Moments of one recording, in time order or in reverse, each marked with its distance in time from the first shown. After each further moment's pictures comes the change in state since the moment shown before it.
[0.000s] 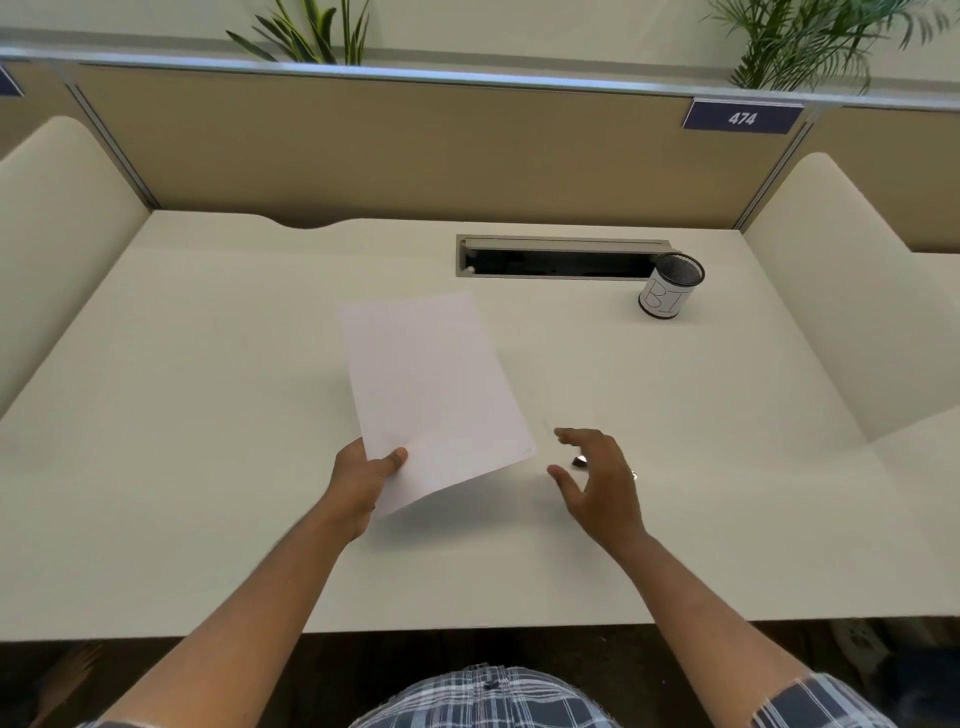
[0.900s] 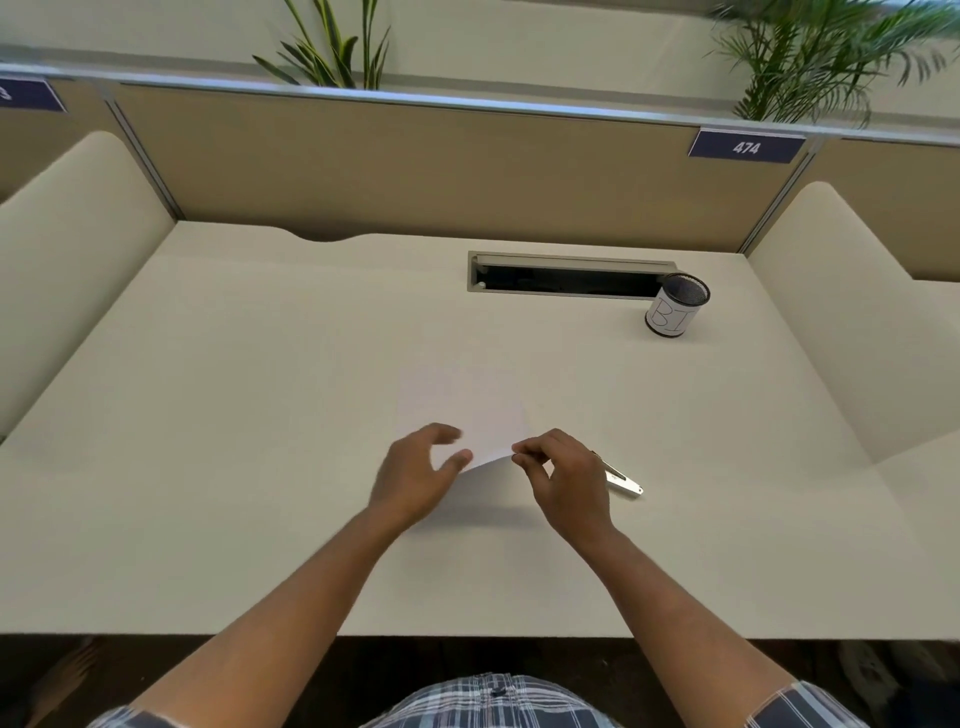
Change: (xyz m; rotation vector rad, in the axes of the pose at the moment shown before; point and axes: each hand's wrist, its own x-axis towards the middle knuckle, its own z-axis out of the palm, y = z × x) left_hand -0.029 0.015 0.032 0.772 -0.042 0.560; right_hand 0.023 -0.064 0.016 0.024 0.019 -0.051
